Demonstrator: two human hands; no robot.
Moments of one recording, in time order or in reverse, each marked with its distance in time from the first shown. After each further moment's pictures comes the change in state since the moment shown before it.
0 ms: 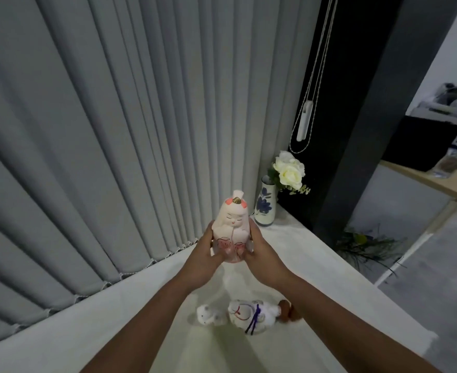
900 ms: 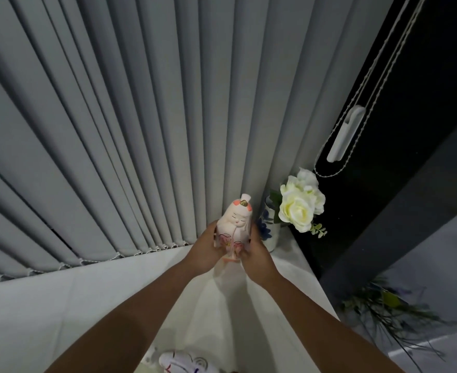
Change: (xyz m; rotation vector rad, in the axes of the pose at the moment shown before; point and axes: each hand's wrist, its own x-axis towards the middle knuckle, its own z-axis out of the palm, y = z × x) left_hand 0.159 -0.063 0.062 0.073 0.280 -0.243; right_hand 0.147 0.125 -0.073 -0.176 -0.132 0.119
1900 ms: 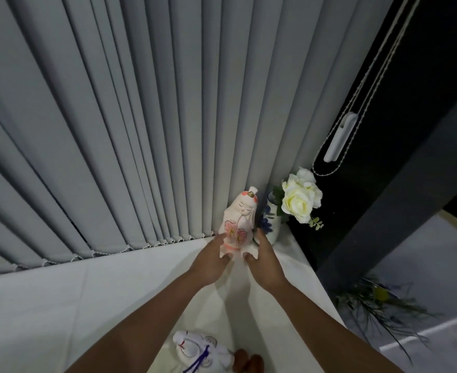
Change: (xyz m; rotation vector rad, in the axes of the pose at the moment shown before) left_hand -0.051 -0.002 0.002 0.101 -0.054 -0.066; right_hand -0.035 0.006 0.002 -0.058 0.083 0.024
